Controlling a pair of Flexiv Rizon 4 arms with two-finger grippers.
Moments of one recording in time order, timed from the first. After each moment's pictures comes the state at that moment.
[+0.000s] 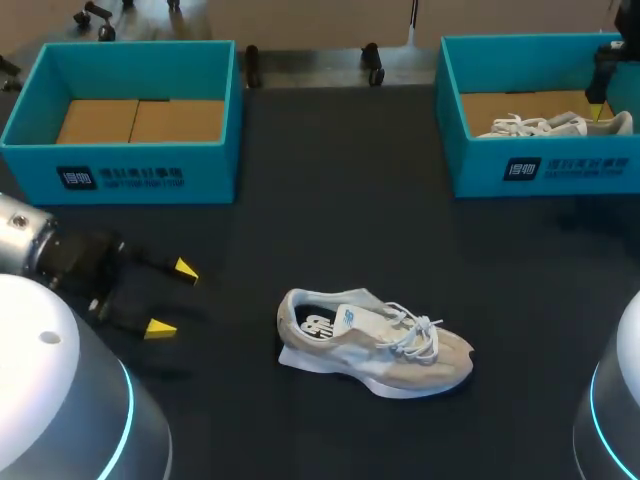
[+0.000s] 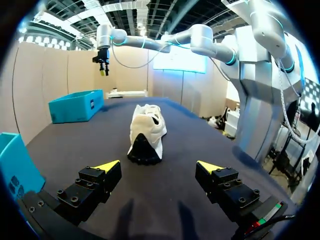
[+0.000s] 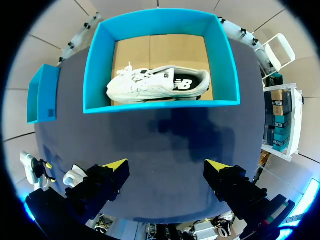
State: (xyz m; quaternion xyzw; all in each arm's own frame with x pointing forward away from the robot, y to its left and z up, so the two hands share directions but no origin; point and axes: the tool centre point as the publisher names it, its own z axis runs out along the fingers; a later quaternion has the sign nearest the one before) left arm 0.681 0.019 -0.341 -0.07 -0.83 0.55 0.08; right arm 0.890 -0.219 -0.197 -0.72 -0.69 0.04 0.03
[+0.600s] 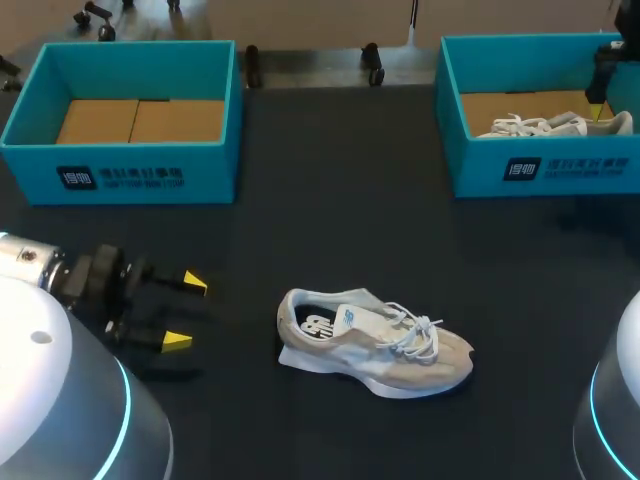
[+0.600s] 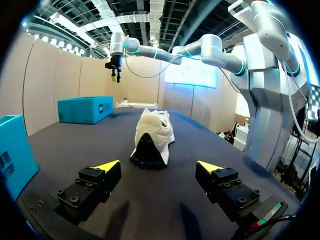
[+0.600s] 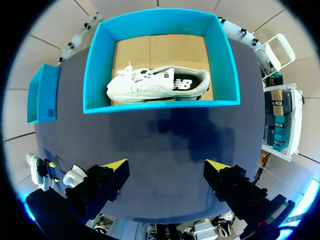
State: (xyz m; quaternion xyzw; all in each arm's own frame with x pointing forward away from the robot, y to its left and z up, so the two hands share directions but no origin) left arm 0.677 0.007 -0.365 -0.02 -0.79 0.61 0.07; right arm 0.890 -0.219 -0.197 -0.72 -0.69 0.04 0.03
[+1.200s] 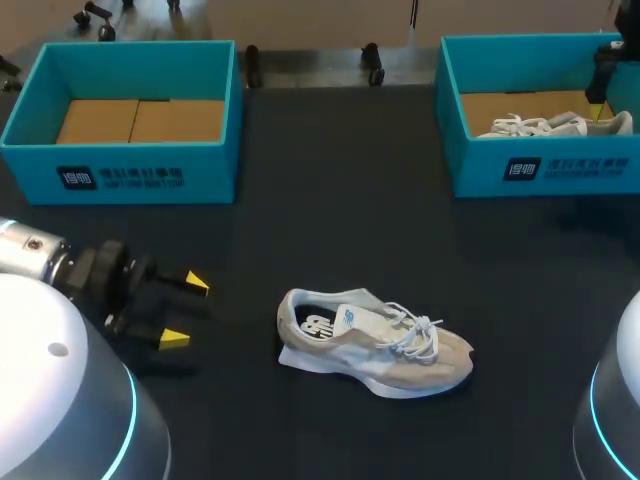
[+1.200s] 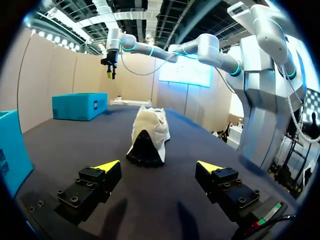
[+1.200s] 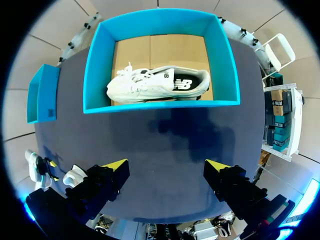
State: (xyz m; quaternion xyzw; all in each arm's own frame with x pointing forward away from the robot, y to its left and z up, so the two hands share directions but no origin) left arm 0.681 0.006 -0.367 -0.03 -0.79 0.60 0.10; right arm 0.890 -0.219 -0.197 -0.72 -0.69 0.04 0.03
